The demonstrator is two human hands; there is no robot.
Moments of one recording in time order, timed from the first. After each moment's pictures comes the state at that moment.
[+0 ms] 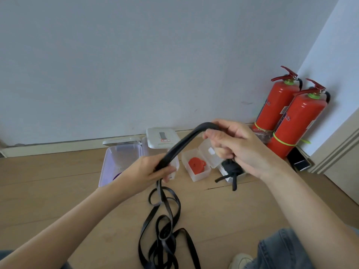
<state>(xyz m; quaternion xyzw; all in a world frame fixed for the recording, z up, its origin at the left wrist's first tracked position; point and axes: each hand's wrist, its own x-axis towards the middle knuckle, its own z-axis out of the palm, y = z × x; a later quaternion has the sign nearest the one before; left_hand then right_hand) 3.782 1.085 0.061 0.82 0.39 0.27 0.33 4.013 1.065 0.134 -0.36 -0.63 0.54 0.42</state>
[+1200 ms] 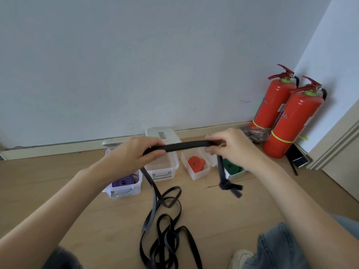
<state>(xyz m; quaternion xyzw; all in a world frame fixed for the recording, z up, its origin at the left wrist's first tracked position) 3.768 1.095 0.104 0.87 0.41 0.20 0.19 4.020 1.080 0.112 -0.57 -0.75 0.22 0.25</state>
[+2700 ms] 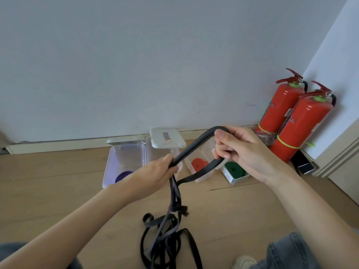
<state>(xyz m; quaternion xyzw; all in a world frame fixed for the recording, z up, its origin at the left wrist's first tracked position) 3.788 1.086 0.050 0.84 0.45 0.18 0.25 4.011 1.064 0.124 -0.37 -0.62 0.54 0.43</state>
